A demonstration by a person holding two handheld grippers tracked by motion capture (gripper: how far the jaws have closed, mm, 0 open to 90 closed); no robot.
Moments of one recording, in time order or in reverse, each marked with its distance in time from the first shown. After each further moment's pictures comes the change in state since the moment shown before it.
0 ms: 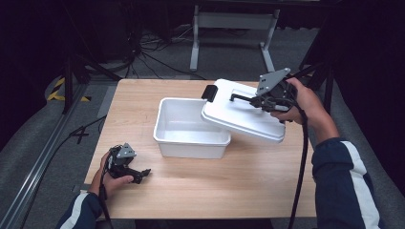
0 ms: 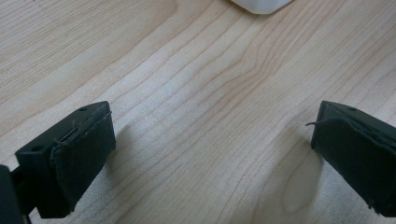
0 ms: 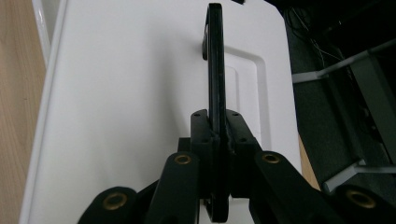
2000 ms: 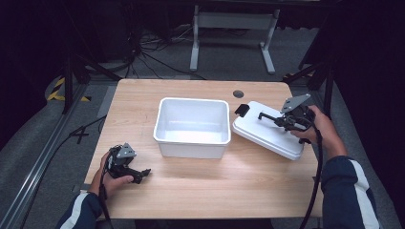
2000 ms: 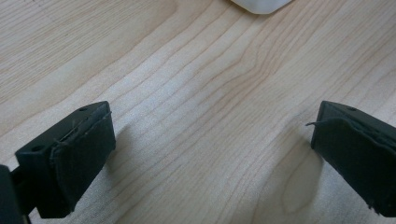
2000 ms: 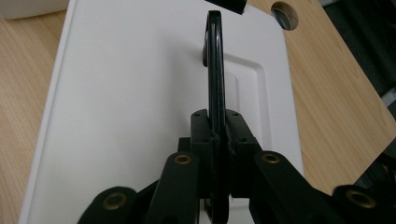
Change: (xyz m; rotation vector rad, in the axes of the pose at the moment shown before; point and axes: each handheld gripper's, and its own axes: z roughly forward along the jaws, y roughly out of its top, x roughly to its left) left arm 0.000 0.000 0.000 0.003 0.000 0.004; right arm -0.001 -0.136 0.055 0.113 0.001 0.239
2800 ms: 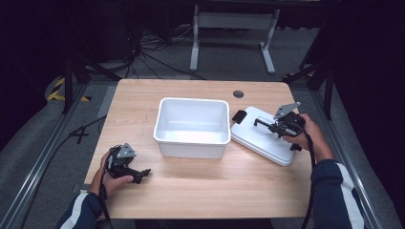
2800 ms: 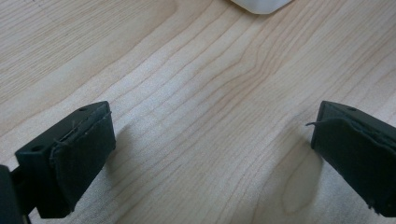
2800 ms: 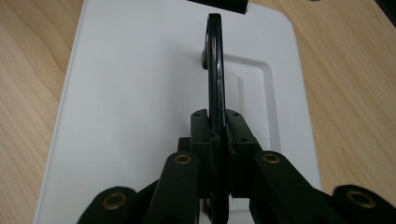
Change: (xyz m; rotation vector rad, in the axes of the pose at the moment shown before) left arm 0.000 0.000 0.000 0.000 0.000 0.000; right arm 0.004 -0.019 0.047 0.008 0.026 0.066
